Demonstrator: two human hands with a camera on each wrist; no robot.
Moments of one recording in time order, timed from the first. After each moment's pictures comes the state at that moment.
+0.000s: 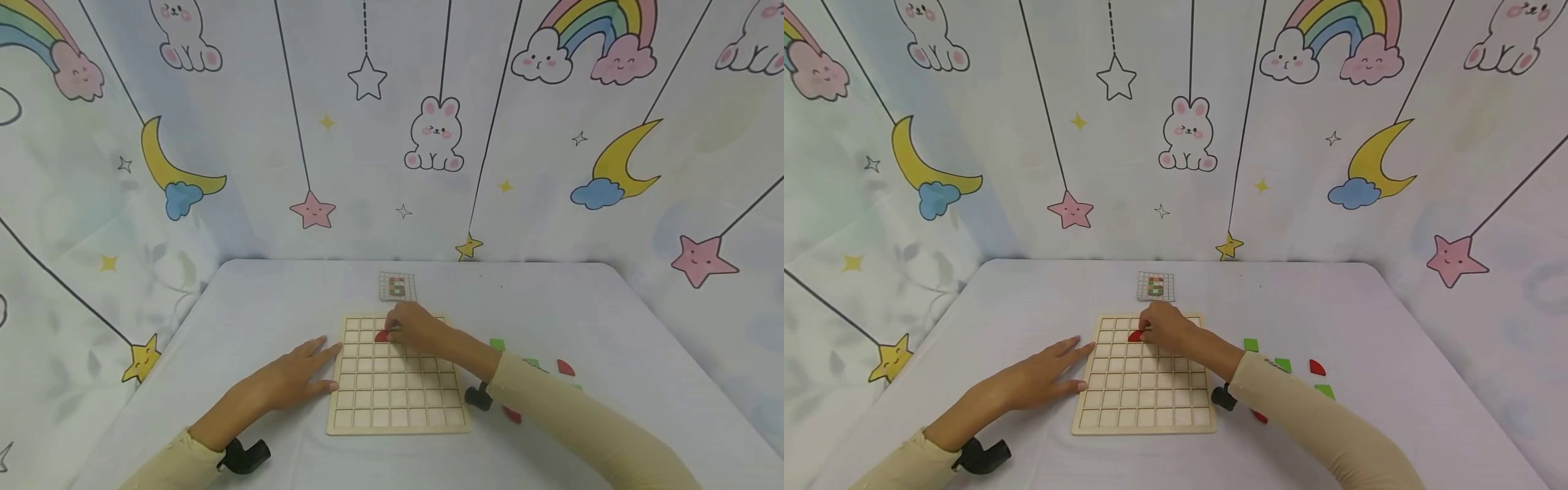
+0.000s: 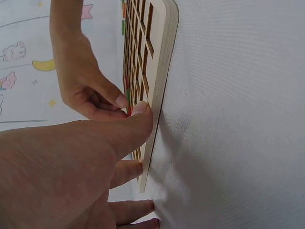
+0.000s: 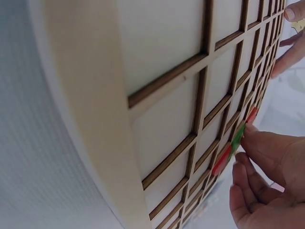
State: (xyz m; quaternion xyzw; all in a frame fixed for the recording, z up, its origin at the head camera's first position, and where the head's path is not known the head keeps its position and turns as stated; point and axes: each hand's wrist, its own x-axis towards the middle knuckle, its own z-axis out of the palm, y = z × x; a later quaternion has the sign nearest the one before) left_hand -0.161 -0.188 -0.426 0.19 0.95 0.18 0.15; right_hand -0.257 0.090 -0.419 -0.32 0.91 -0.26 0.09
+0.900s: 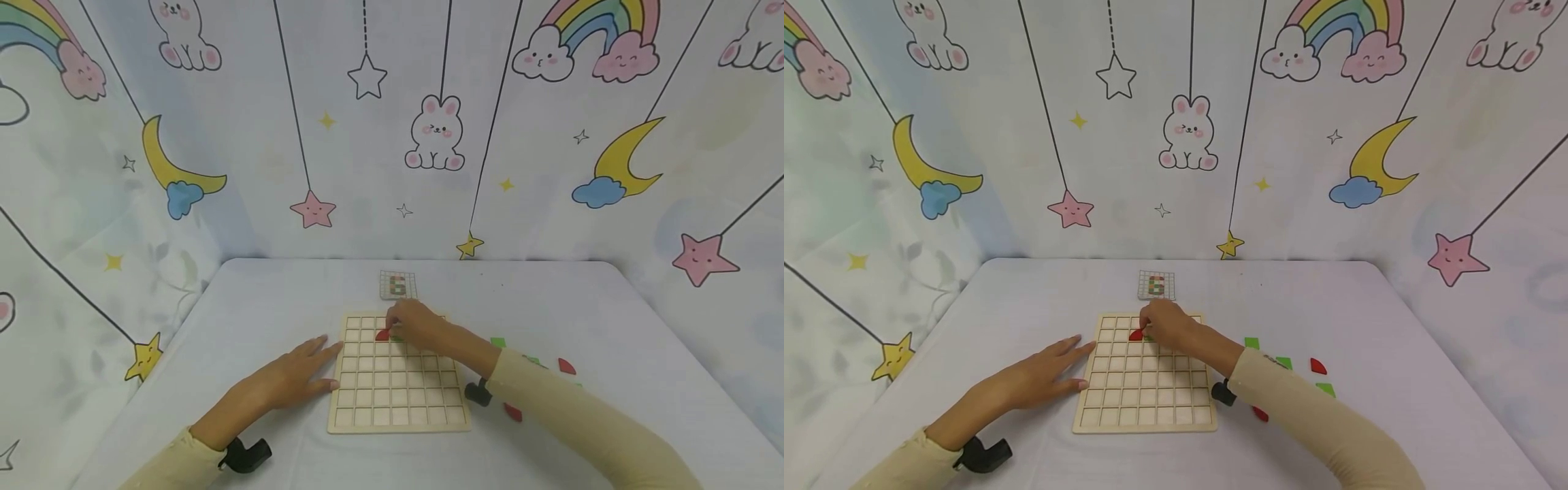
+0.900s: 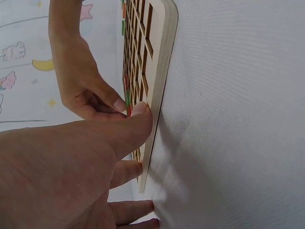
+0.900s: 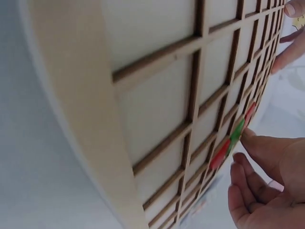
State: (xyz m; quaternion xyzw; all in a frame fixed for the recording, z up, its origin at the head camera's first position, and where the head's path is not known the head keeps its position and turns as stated) left_hand -0.158 -0.188 -0.420 0.19 0.95 0.18 0.16; right_hand -0.261 0.089 -0.414 -0.33 0.91 -0.22 0.09
